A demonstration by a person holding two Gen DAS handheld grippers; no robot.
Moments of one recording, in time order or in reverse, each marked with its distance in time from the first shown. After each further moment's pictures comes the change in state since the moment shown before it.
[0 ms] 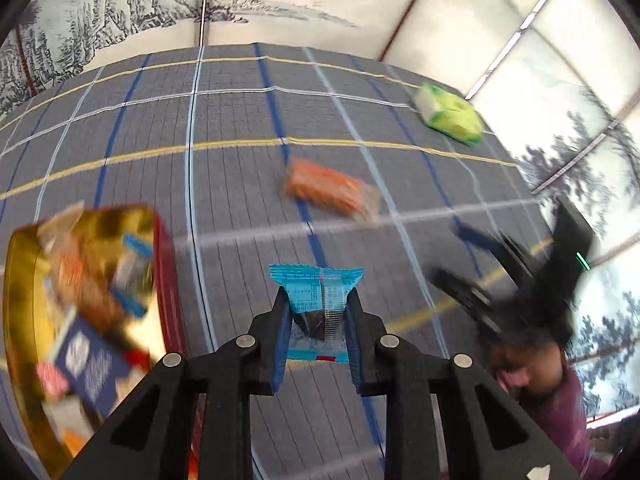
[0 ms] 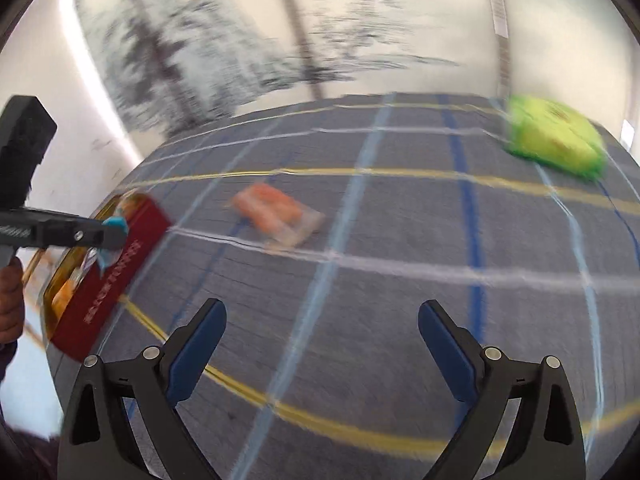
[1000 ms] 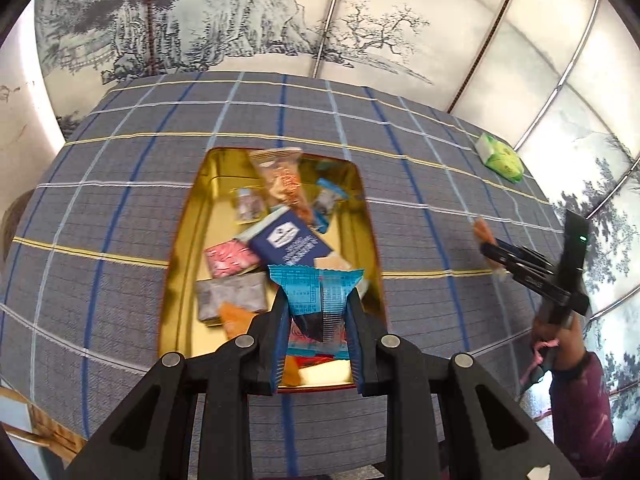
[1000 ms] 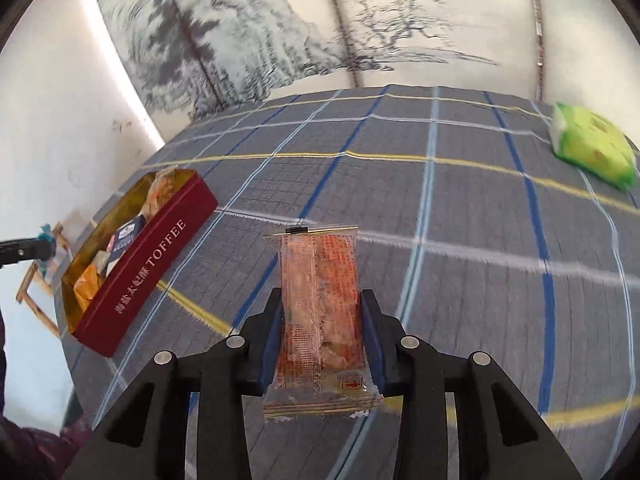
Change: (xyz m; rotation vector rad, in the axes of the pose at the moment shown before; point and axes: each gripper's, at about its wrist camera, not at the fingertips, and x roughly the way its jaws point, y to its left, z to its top) left arm -0.120 0.100 -0.112 -0.146 -0.177 0.193; right arm -0.004 0.044 -0.021 0.092 0.015 0.016
